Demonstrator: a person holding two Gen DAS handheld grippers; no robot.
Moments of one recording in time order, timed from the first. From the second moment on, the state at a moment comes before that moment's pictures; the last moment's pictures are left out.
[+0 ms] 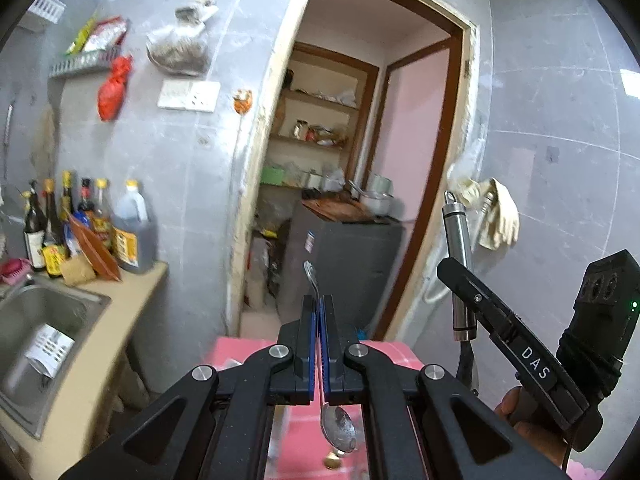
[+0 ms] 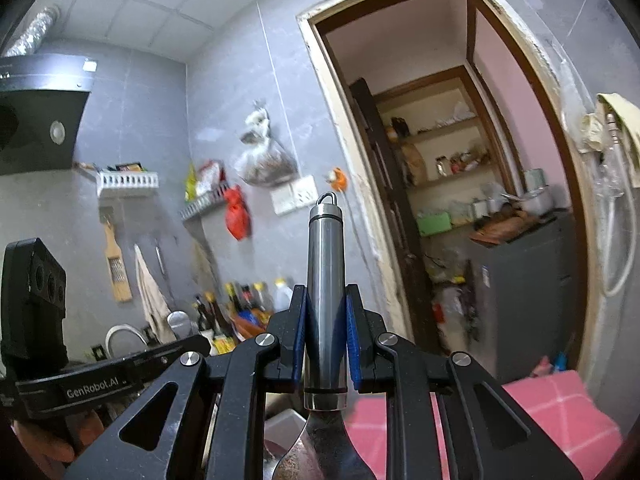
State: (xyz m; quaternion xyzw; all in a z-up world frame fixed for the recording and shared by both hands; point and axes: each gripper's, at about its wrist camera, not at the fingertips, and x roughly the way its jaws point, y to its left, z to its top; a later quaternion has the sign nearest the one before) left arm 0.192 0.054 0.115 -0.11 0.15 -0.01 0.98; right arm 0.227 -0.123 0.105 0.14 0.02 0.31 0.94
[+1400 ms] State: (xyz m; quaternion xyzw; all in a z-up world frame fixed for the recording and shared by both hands) left arm 0.214 0.106 0.032 -0.10 0.22 0.07 0.97; right arm 0.293 -0.032 -0.023 0.14 0.08 0.39 0.91
